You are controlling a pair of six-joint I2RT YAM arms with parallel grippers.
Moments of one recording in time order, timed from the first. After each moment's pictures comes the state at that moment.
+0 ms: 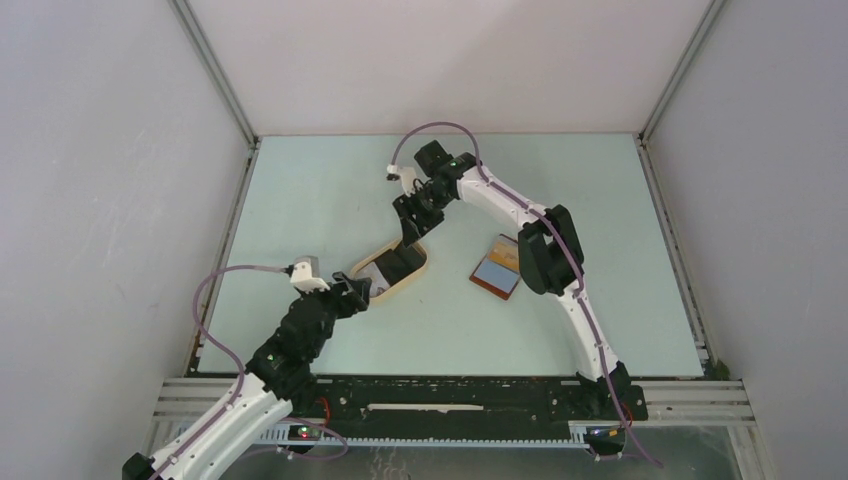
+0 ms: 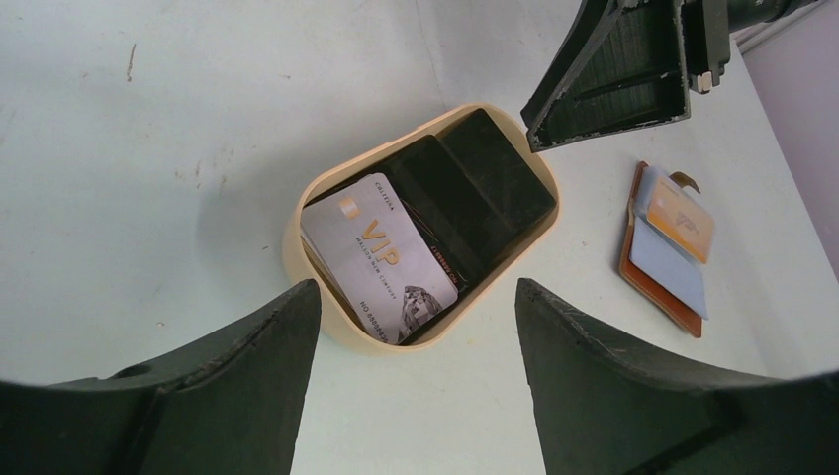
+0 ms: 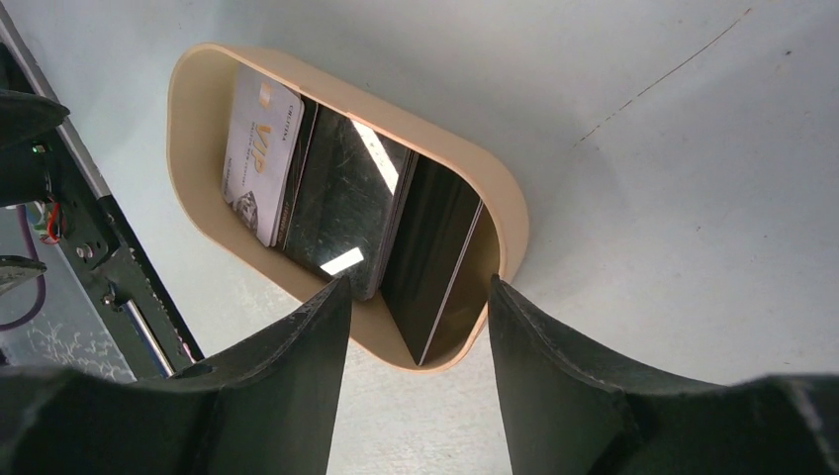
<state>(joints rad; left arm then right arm) -0.61 0.32 0.13 -0.09 -0.38 -0.63 0.64 2.39 2.18 -0.92 -0.59 -0.11</state>
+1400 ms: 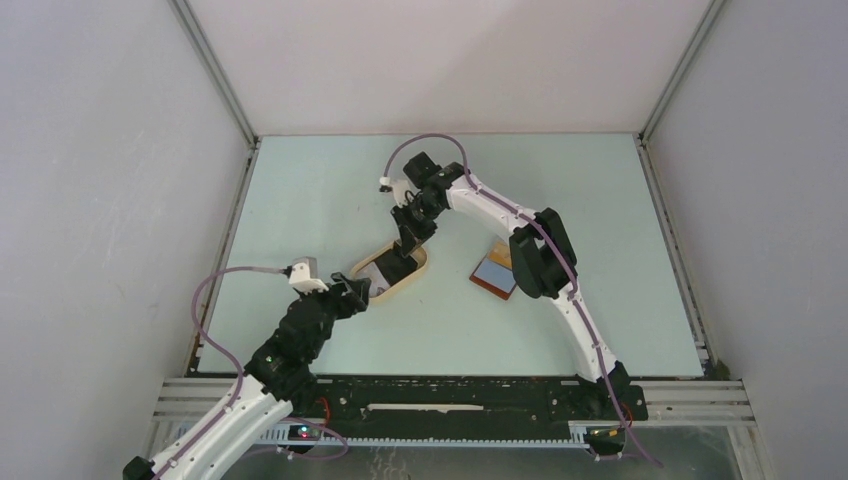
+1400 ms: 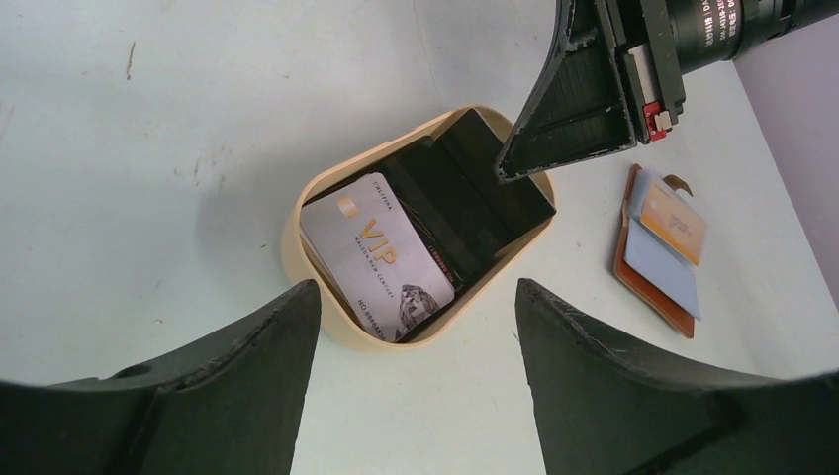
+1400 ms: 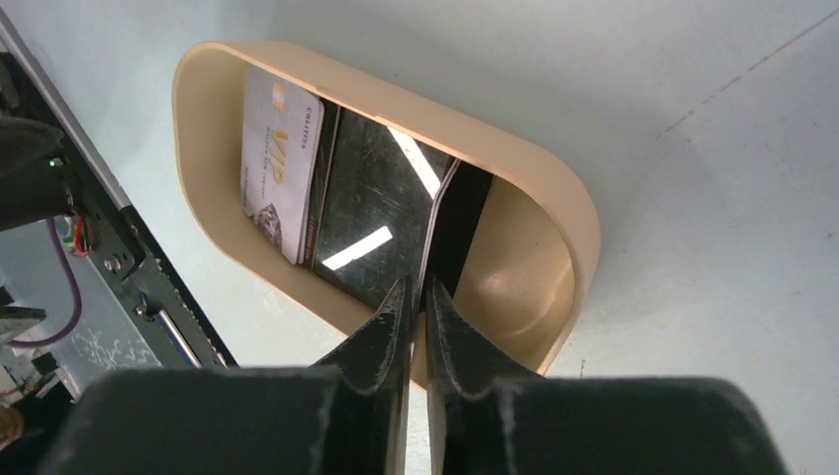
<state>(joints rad) -0.61 0.29 0.13 -0.12 -0.38 -0.64 0.70 2.42 2.16 -0.92 -0.58 -0.02</state>
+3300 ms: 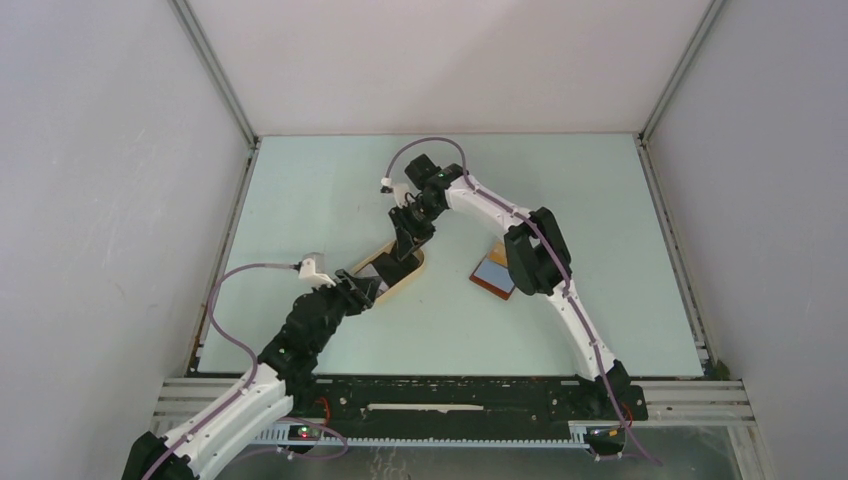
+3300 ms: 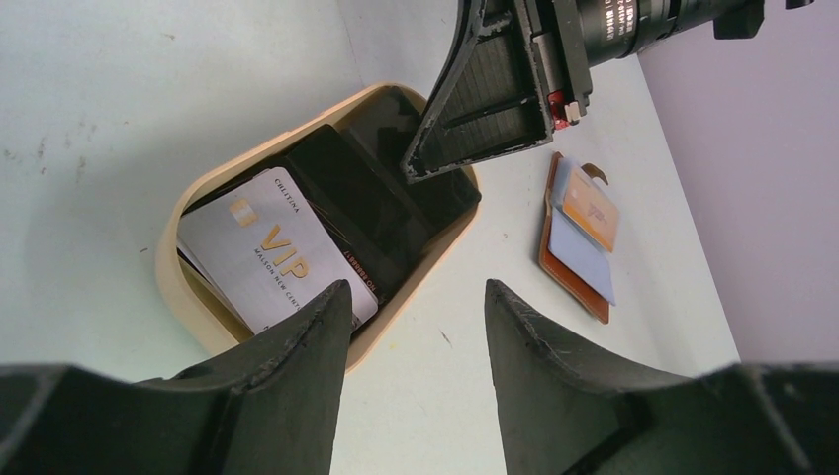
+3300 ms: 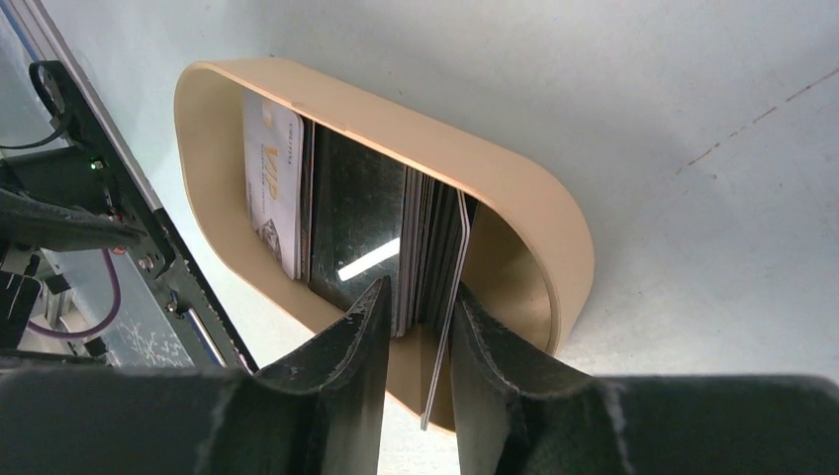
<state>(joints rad) -0.56 0.51 0.06 0.22 -0.20 -0.76 0.68 2.48 2.20 -0.93 -0.66 0.01</state>
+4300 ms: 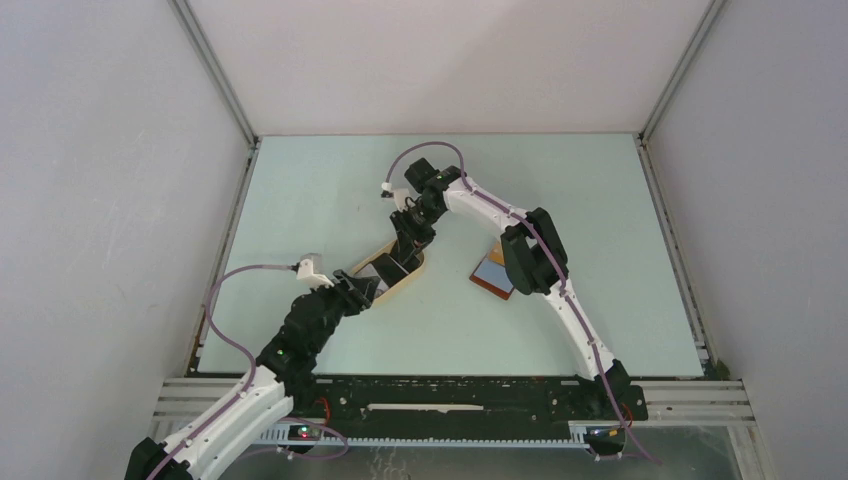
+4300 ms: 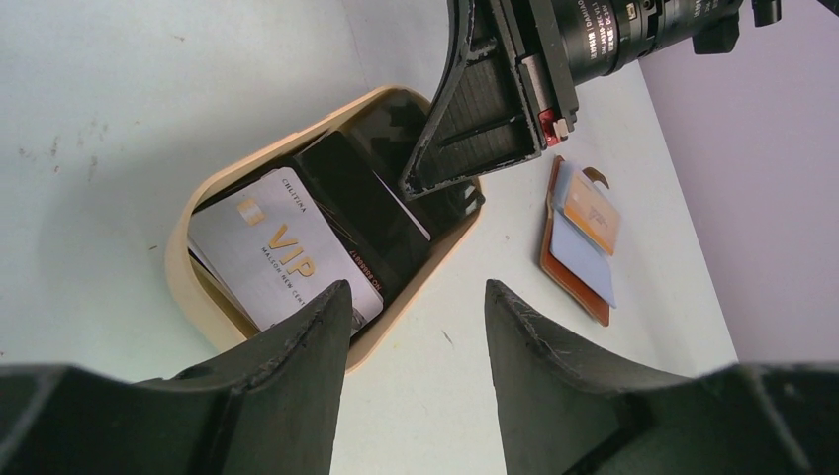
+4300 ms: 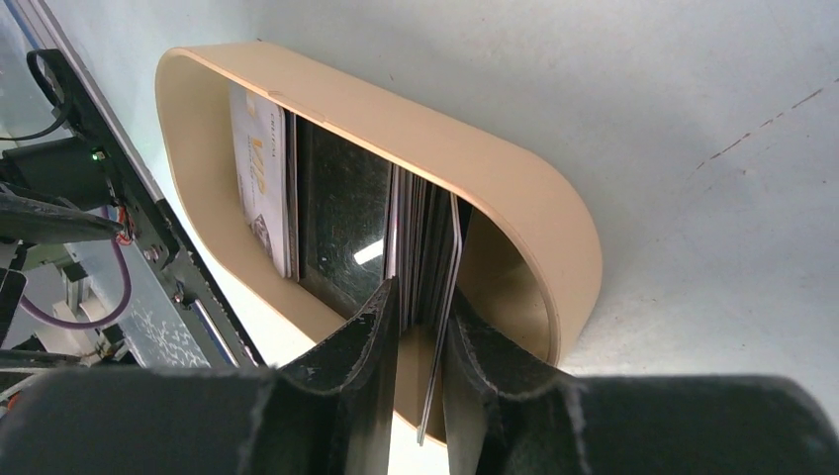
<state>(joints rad) -0.55 0.47 0.06 0.18 -0.19 -0.76 0.67 2.52 2.23 -0.96 -0.68 0.01</state>
